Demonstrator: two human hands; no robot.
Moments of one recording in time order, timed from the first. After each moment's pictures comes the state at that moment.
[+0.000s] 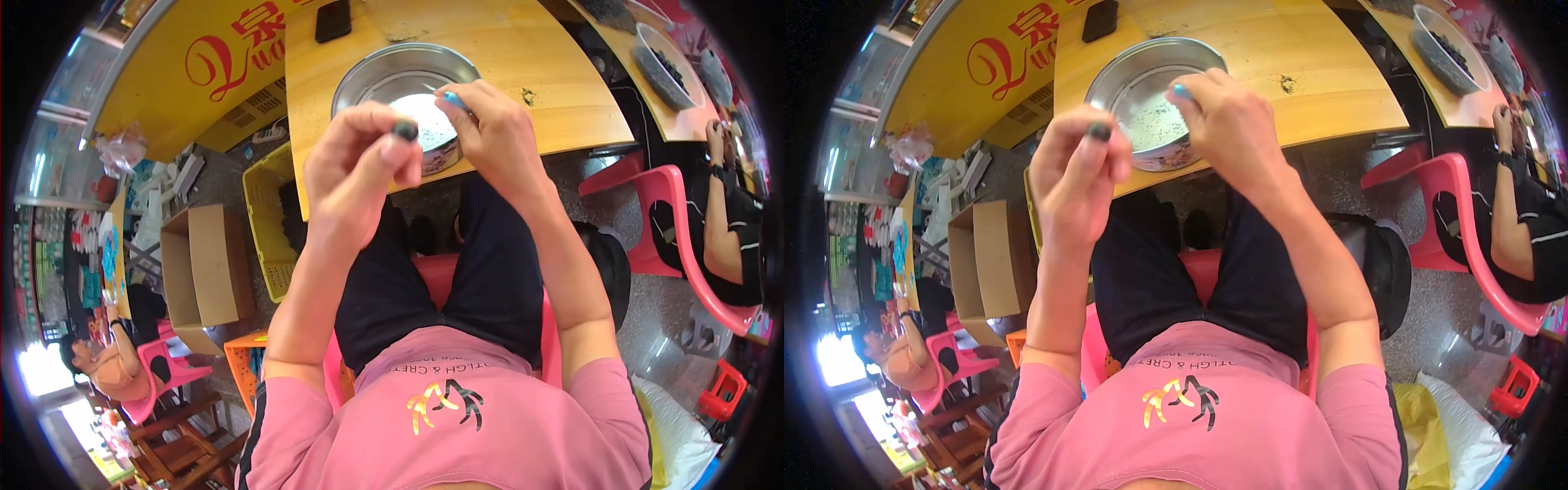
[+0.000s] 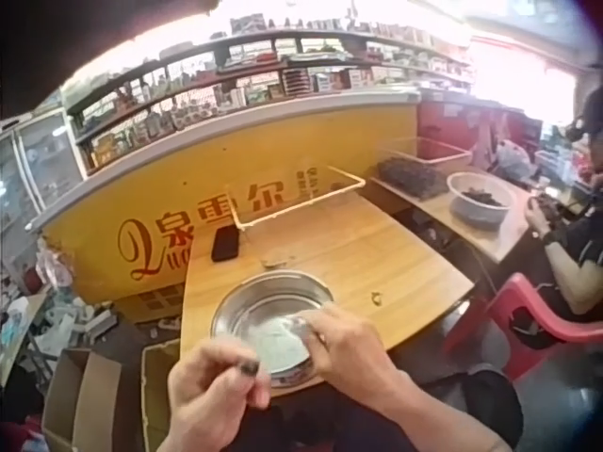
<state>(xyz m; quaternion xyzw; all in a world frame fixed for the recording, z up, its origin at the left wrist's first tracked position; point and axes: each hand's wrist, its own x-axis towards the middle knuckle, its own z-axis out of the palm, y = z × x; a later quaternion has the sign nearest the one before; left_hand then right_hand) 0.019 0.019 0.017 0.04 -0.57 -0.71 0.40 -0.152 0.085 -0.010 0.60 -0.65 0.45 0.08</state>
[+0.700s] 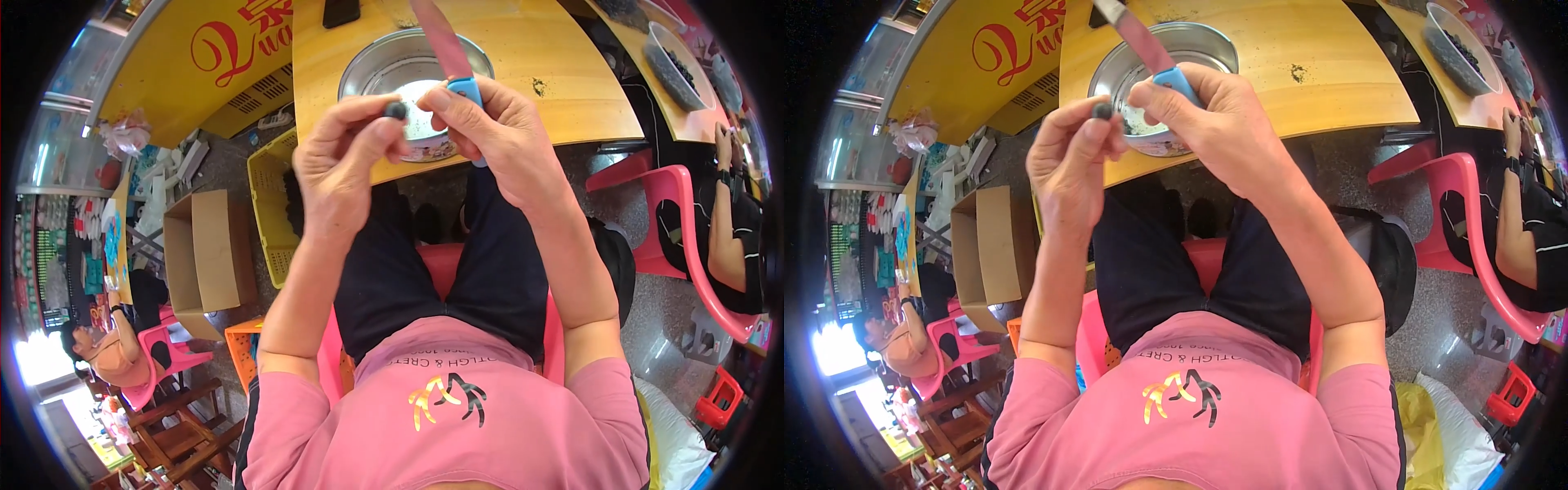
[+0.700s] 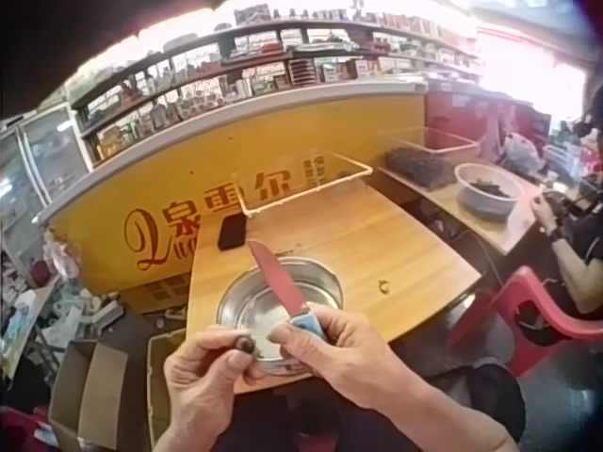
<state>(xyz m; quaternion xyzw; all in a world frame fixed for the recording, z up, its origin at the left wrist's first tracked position) 0.032 0.015 0.003 0.13 -0.59 -0.65 0.46 -0.127 0.100 0.014 0.40 -0.45 0.68 -0.42</state>
